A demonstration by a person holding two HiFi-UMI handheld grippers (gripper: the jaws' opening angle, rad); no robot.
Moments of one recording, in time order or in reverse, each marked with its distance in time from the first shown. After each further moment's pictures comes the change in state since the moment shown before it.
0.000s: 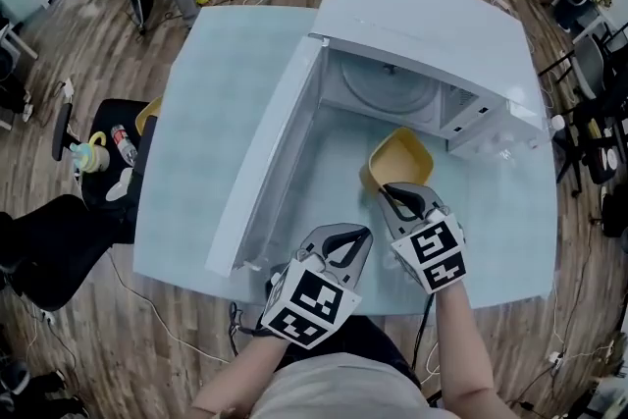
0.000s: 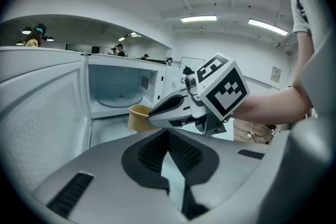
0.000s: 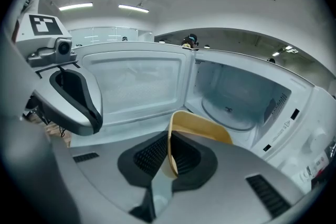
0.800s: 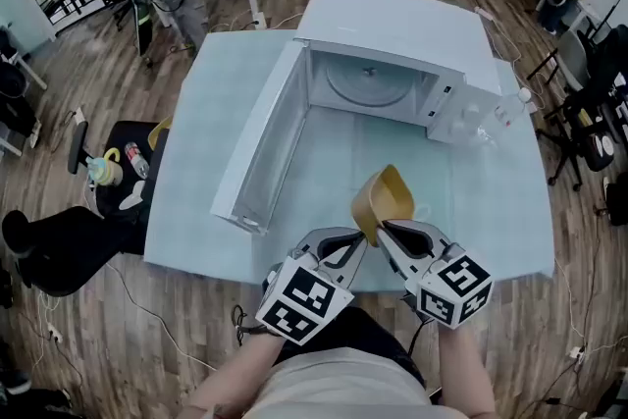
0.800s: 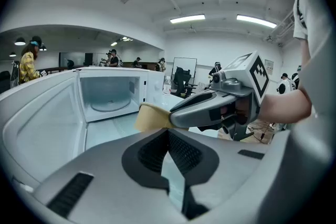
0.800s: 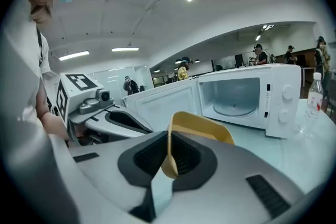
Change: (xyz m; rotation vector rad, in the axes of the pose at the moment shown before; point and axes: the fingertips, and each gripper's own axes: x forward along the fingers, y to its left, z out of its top) left arm -0.043 -0.075 -0.006 0.089 -0.009 -0.016; right arm -0.131 0.082 -0.009 0.300 -0.283 0.146
